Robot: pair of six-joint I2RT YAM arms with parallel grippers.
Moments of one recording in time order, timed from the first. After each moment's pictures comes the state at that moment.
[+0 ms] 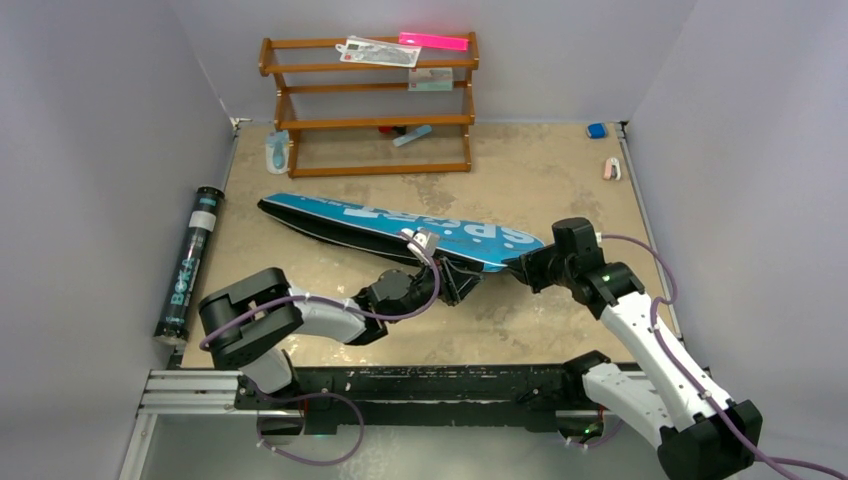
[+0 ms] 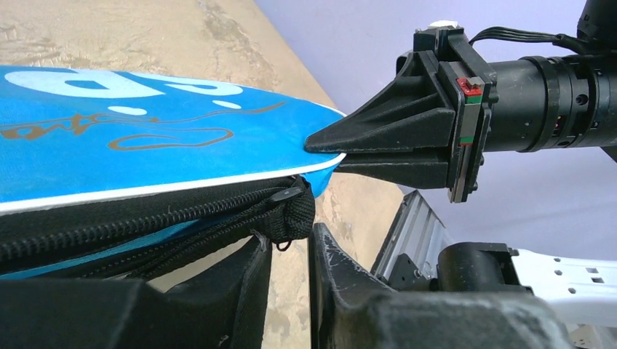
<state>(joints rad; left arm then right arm) -1.08 1.61 0.53 1.10 -0.12 -0.70 0.37 0.88 0.74 -0.72 -0.10 1.60</state>
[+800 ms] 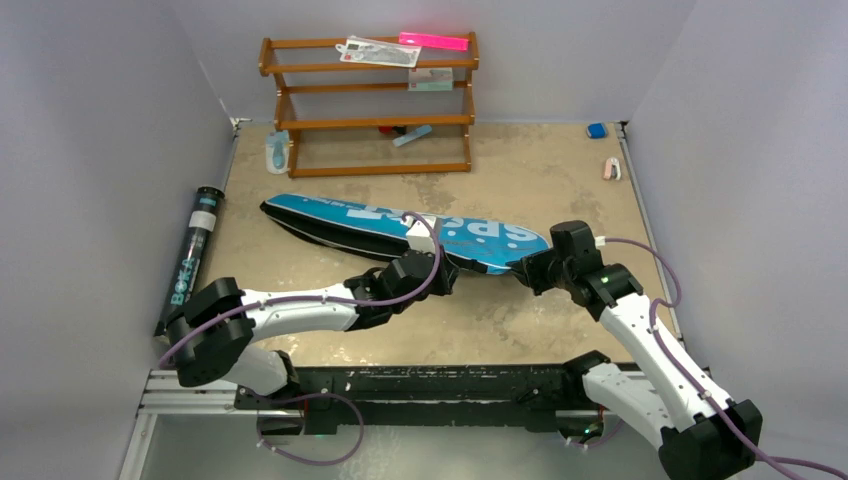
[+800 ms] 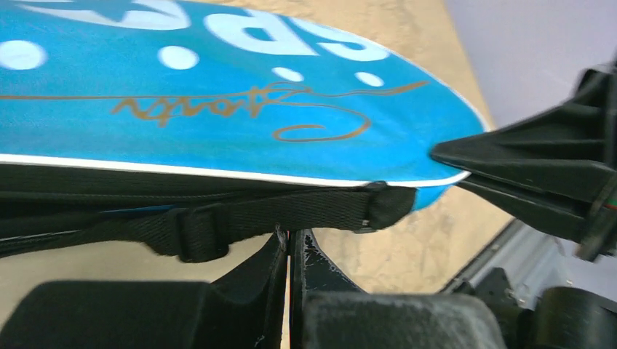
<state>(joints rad) -1.08 1.44 0.72 0.36 -0.34 -0.73 0.37 0.88 0.73 -0.74 -0.03 1.61</state>
